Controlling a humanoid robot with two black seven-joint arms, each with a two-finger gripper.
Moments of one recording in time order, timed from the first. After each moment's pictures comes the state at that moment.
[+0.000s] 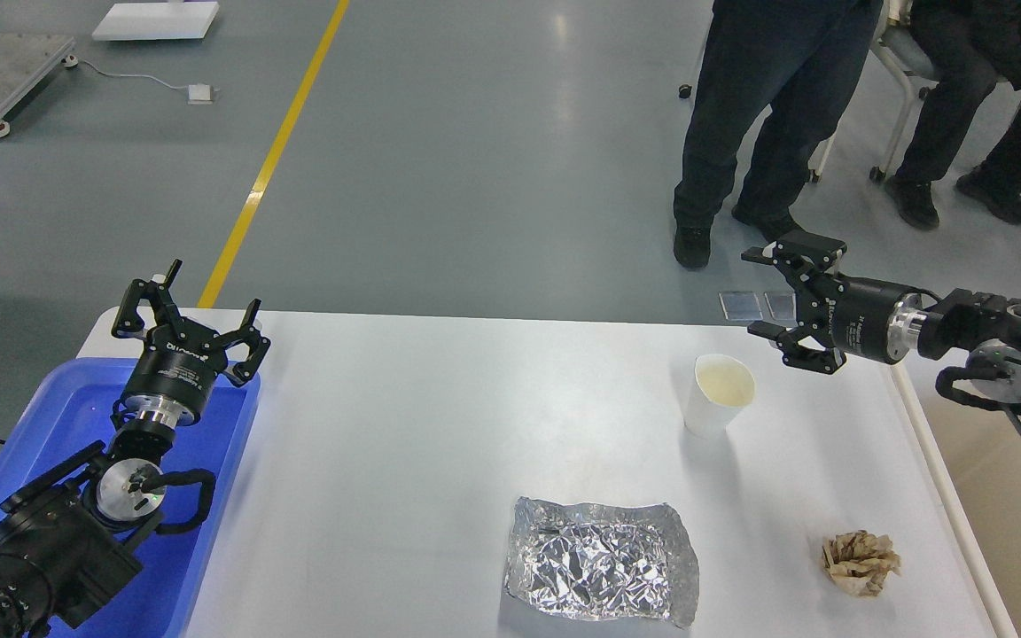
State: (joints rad) left arm -0.58 0.33 -0.75 -0.45 -0.16 -0.64 -0.52; right arm 0.84 -0.49 0.71 0.66 -0.58 0.60 -0.05
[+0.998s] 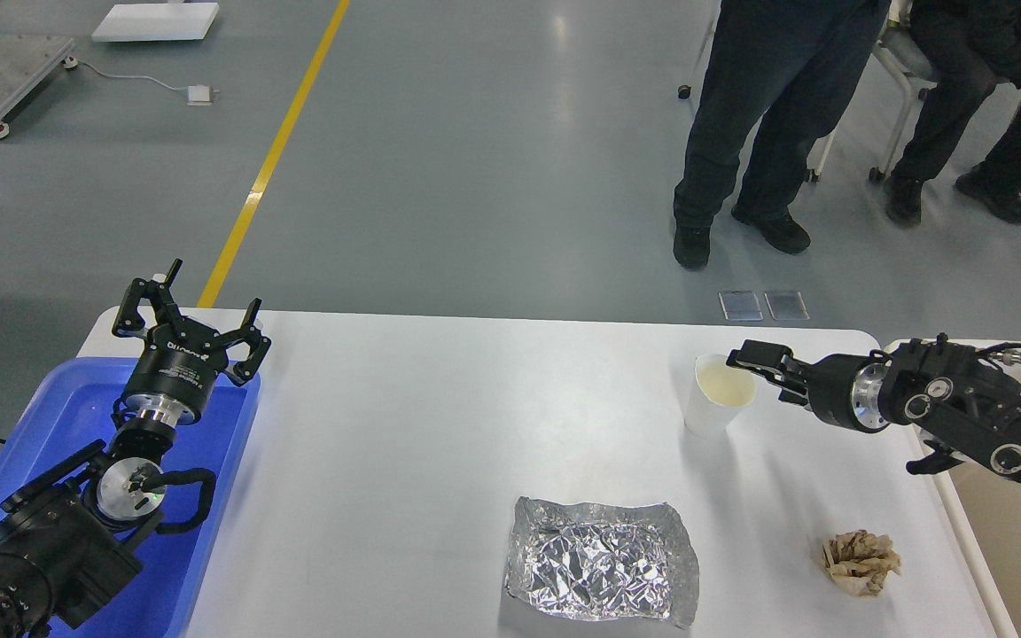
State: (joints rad) left arm -0.58 0.33 -0.75 -0.45 -0.16 -0.64 -0.52; right arm 0.87 -0.51 0.22 0.76 -1.00 0.22 0.11
